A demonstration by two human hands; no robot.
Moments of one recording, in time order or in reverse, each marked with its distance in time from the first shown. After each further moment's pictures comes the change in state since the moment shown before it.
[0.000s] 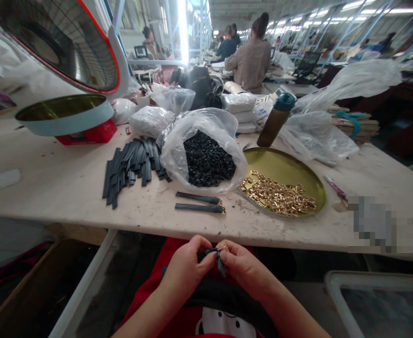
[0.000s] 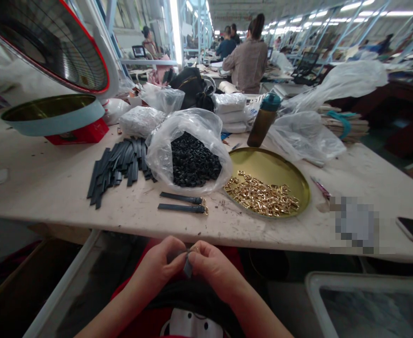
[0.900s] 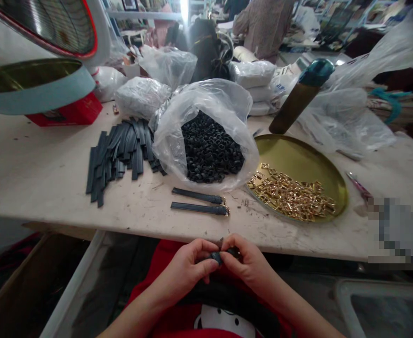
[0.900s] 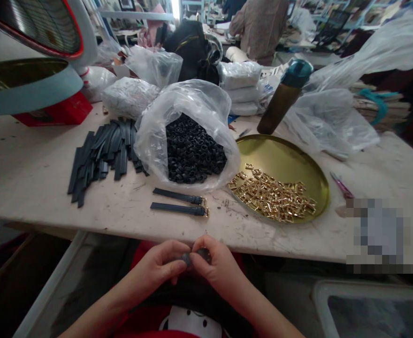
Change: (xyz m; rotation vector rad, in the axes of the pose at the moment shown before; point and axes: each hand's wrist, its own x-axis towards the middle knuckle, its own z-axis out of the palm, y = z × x) left_hand 0.034 -0.011 -0.005 -0.594 -0.362 -0.211; right_hand 0.023 -0.027 -0.017 -0.783 0.184 -0.114
